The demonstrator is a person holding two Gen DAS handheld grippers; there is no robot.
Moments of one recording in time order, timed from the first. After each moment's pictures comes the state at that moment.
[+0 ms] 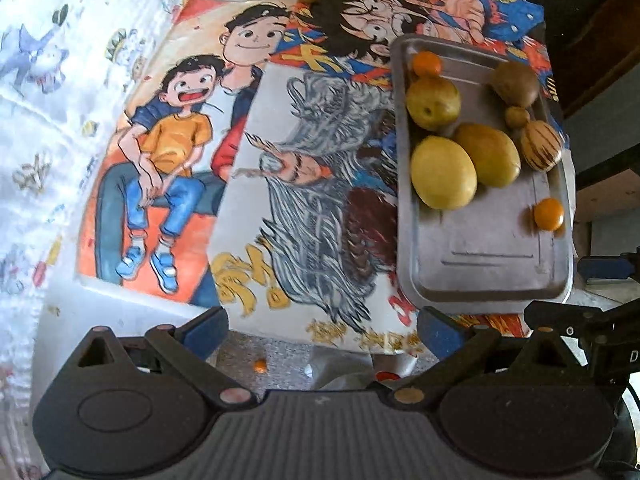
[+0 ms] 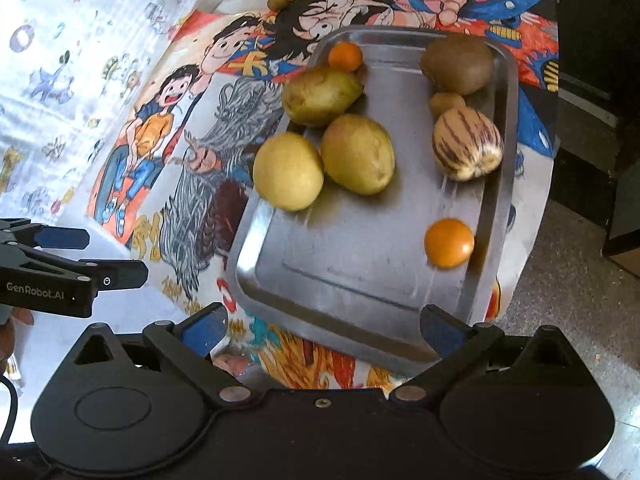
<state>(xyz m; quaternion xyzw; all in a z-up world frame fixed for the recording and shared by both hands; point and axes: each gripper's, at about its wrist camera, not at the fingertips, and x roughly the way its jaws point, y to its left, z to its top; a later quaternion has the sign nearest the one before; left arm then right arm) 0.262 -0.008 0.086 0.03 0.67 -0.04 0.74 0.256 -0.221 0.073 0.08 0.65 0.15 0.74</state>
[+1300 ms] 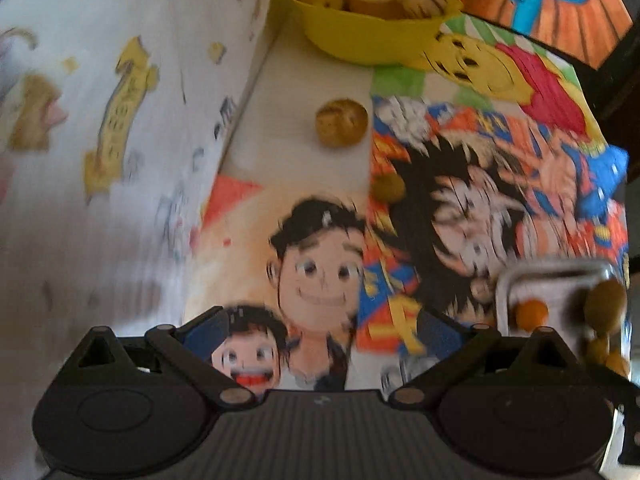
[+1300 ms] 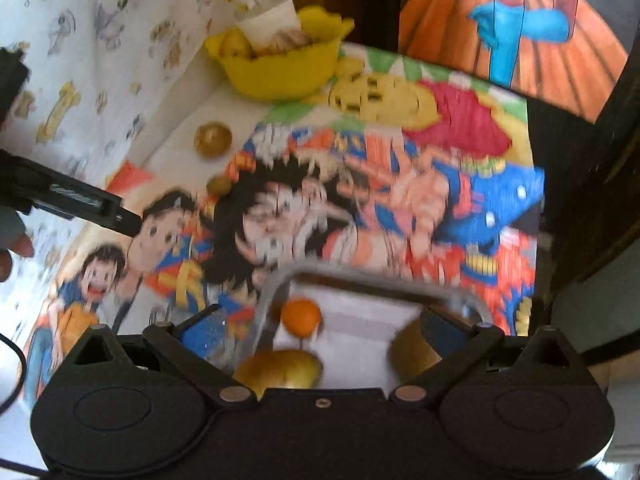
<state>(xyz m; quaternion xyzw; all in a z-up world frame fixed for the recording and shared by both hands) 0.508 0.044 0.069 0.04 0.61 -0.04 0.79 0.410 -0.174 0.092 0.00 0.50 0.05 0.87</state>
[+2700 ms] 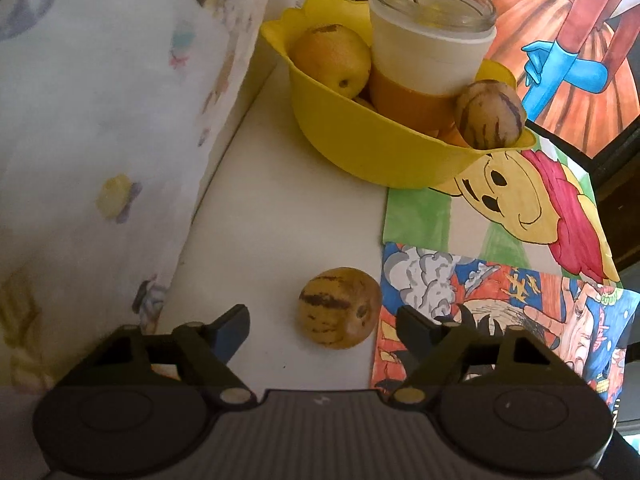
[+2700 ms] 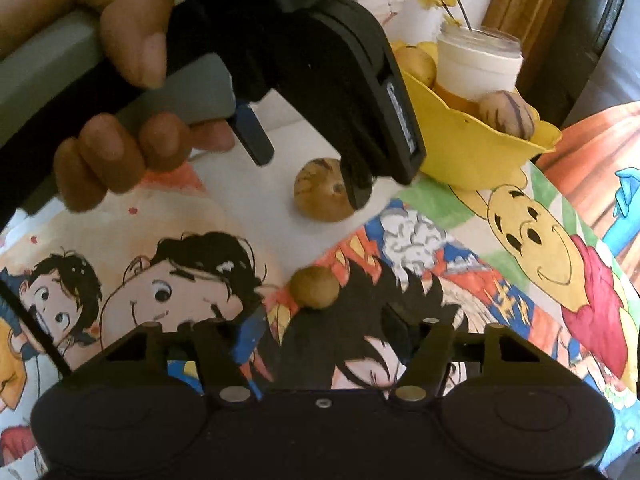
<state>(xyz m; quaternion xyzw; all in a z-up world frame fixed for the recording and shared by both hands) 0.643 0.048 0.007 -0.05 0.56 -0.09 0.83 0.525 -0.047 0.000 -0.18 0.43 0.18 0.87</state>
